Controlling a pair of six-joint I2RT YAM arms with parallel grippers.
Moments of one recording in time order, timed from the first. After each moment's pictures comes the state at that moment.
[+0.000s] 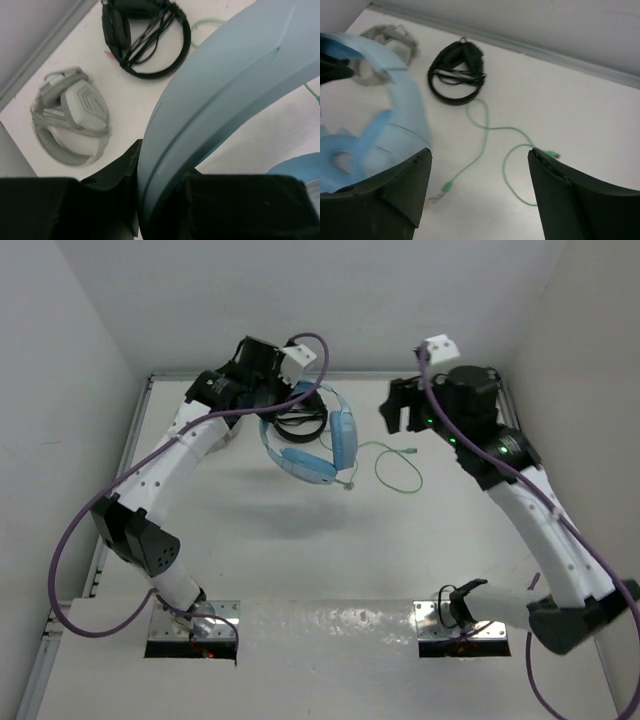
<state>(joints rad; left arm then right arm) -0.49 1.64 1.82 -0.93 -0.07 0.28 0.50 1.25 1.43 -0.53 0.07 0.07</state>
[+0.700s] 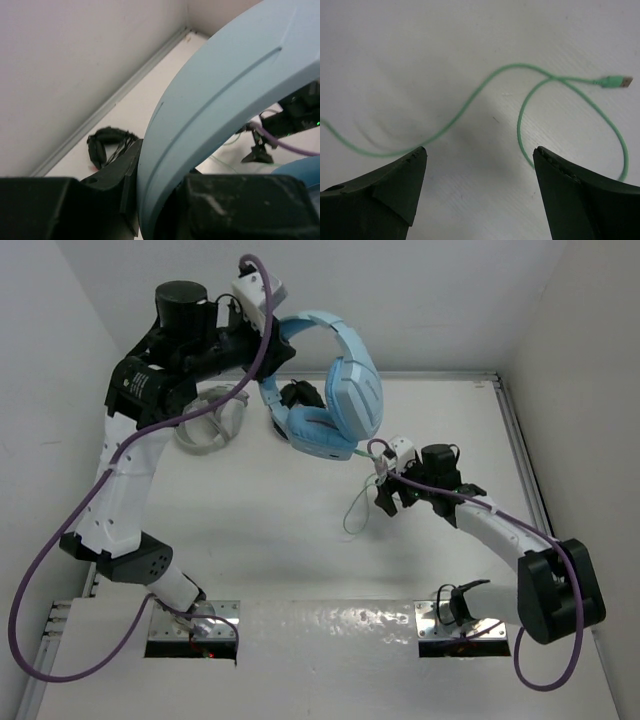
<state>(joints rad) -0.47 1.59 2.29 -0.97 0.33 0.21 0.30 1.26 0.60 -0.09 -0.32 -0.24</state>
